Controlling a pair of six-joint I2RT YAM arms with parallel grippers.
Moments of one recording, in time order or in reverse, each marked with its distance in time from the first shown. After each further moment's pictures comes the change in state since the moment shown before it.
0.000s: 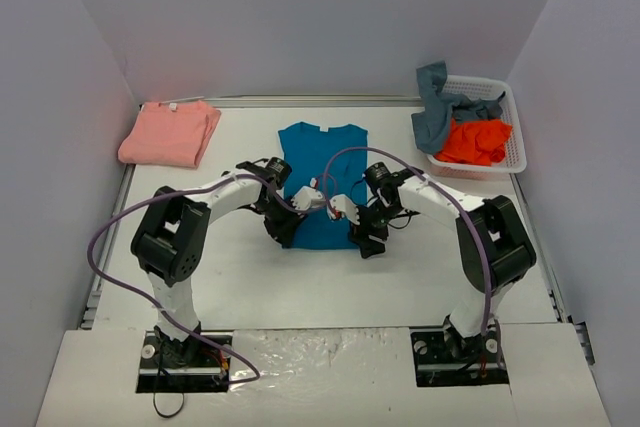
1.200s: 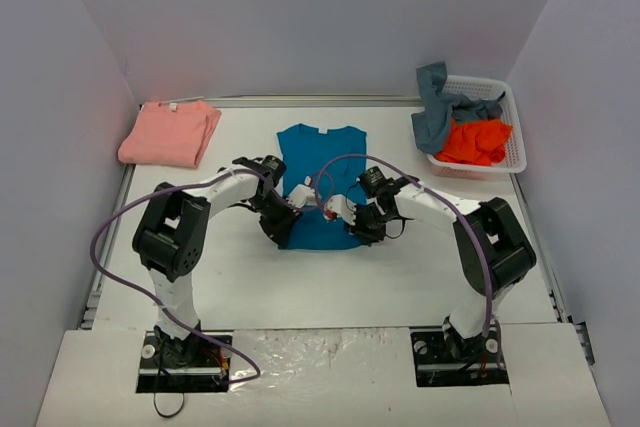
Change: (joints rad) left arm 0.041 0.032 0.027 -0.068 0.029 -0.001; right arm 0.043 -0.001 -0.065 0.190 0.188 0.127
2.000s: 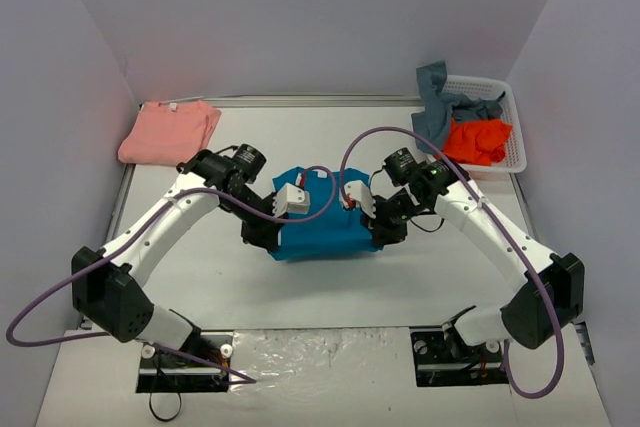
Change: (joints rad) left arm -0.048 -0.431 0.078 -0.402 0.114 0.242; right arm -0.002 -0.336 0.206 -0.539 -0.175 0.043
